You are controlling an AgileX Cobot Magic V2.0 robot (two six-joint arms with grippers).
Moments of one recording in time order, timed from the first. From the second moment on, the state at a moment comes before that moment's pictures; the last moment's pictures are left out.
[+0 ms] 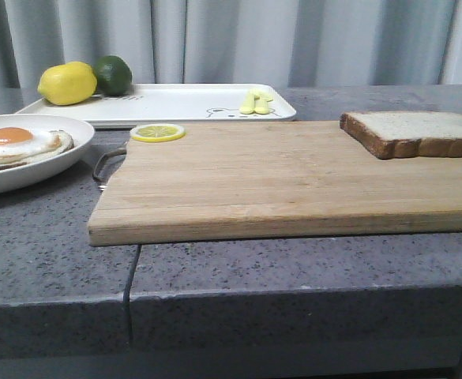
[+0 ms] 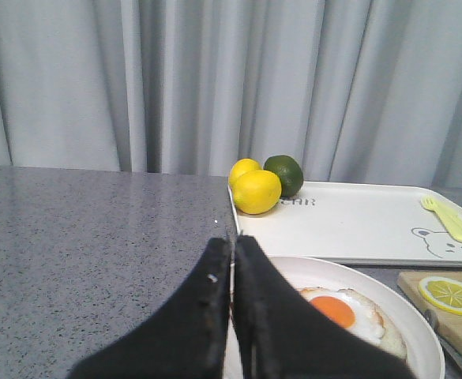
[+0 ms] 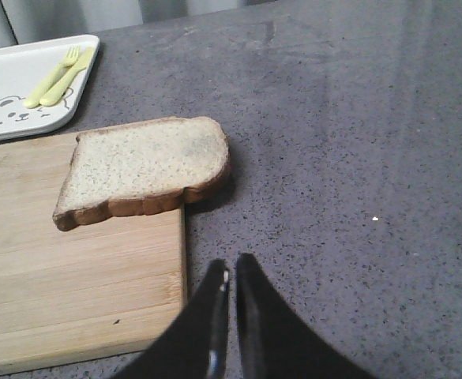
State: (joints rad) left arm 0.00 0.14 -0.26 -0.04 0.14 -0.06; right arm -0.03 0.36 -0.40 0.10 0.46 0.09
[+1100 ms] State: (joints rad) left arm 0.00 0.14 -0.26 -0.04 0.14 -0.06; right arm -0.10 1.52 -1.23 0.29 0.86 -0.02
